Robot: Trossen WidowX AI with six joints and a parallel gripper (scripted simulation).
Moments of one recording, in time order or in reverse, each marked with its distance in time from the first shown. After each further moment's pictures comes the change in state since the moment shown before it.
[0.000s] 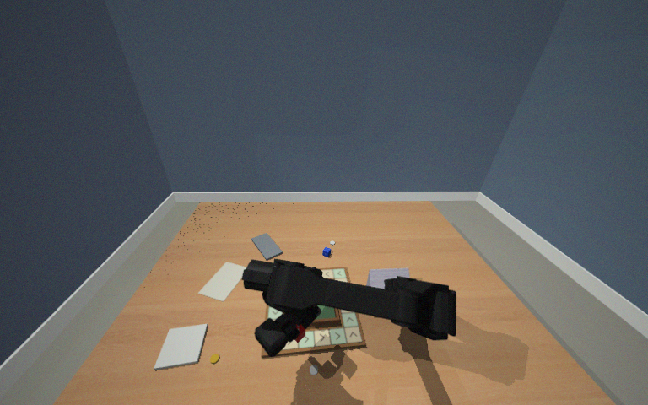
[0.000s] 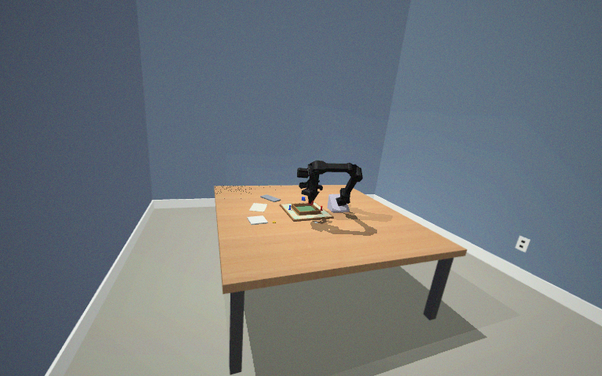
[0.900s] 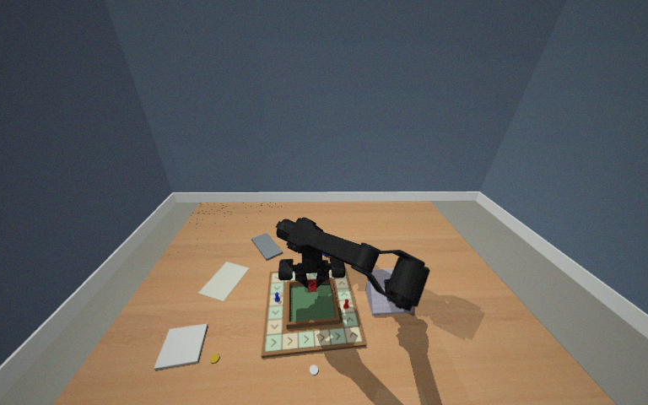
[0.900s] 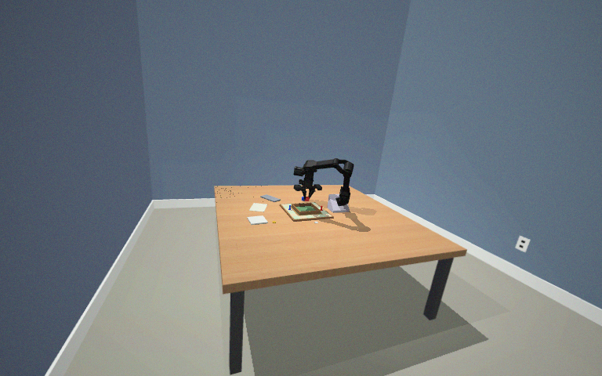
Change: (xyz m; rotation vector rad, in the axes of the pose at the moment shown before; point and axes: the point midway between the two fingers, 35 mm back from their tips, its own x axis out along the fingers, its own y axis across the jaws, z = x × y) arm 0.035 -0.135 0.093 0.735 -0.008 -0.026
